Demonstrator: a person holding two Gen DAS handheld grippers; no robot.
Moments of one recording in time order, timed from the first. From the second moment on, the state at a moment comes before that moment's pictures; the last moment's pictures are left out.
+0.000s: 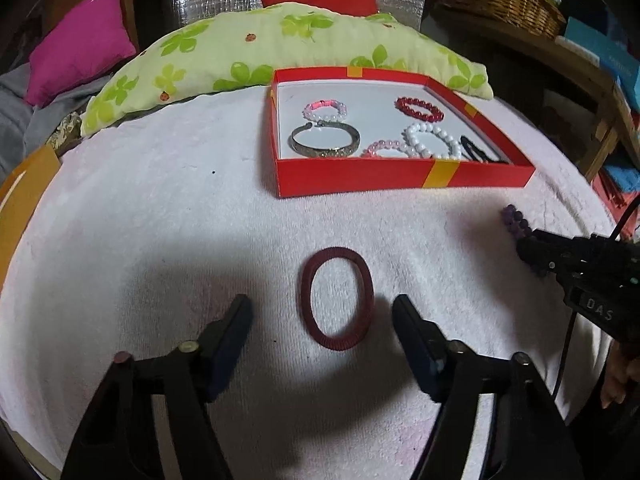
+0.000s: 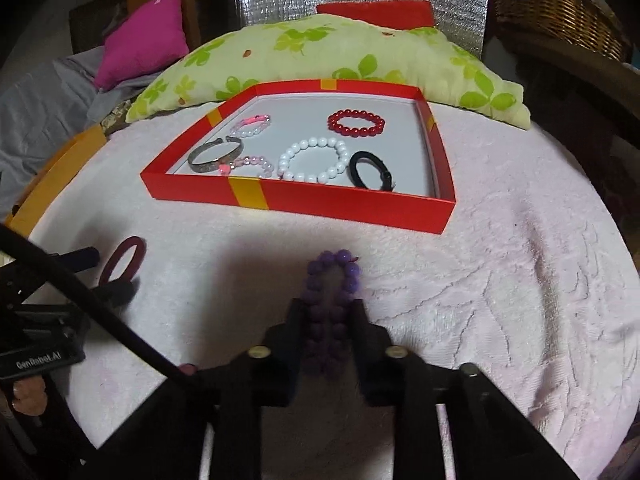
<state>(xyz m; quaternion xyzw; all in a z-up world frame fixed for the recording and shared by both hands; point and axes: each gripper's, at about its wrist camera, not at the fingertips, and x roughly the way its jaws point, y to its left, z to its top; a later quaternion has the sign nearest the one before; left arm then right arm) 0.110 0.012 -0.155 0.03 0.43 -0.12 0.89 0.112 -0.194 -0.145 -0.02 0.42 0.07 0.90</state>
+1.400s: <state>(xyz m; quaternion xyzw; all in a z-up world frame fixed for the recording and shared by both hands) 0.101 0.021 -0.130 -0.01 0.36 -0.13 0.92 0.108 -0.220 -0.121 0.14 0.38 0.13 0.90</state>
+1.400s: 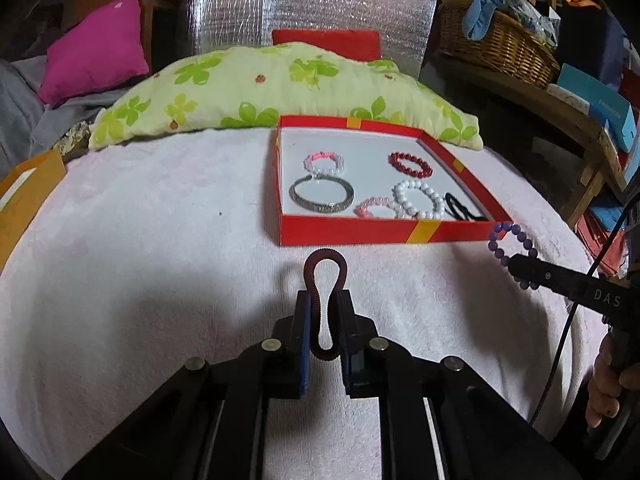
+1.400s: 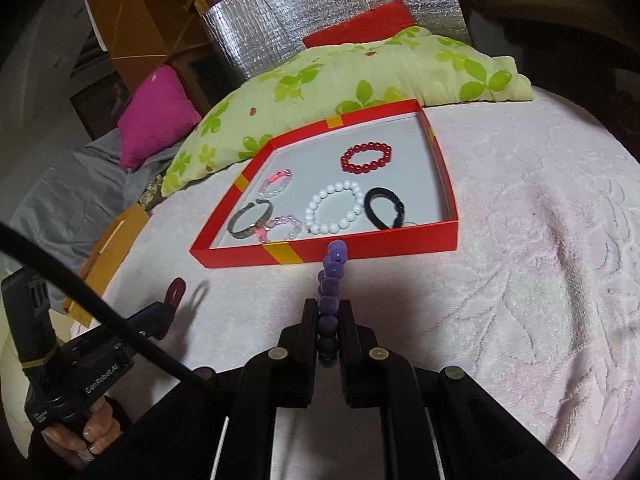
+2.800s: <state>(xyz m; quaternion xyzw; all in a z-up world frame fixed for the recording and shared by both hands) 0.103 0.012 -0.117 0.04 0.35 -0.09 0.93 0.196 -0.219 -0.074 0.18 0.33 0.13 0.92</state>
